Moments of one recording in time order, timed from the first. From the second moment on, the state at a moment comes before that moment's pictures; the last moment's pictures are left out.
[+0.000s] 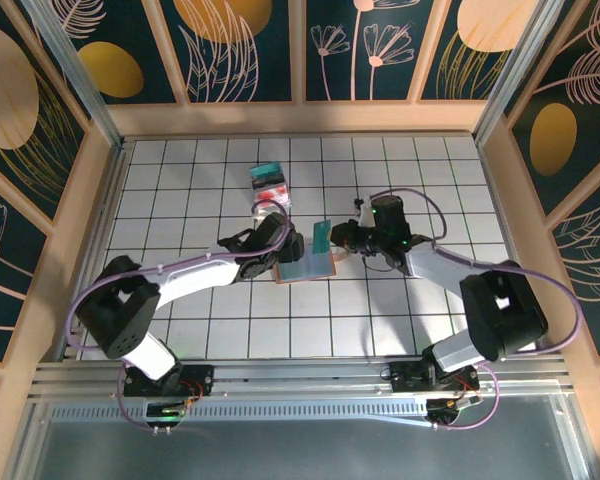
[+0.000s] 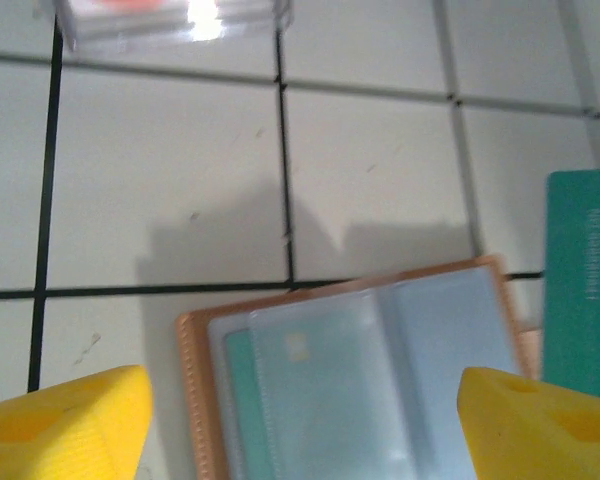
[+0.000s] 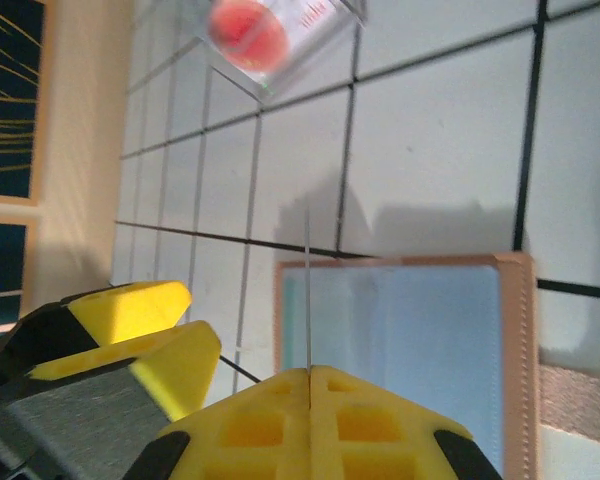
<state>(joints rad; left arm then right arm) -0.80 1.57 0.92 -0.19 -0.26 -0.76 0.44 1.44 0.70 0.12 -0.54 0.75</state>
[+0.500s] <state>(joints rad) -0.62 1.35 0.68 0.32 0.20 -0.81 0.43 1.29 0.67 0.39 -0.63 0.84</state>
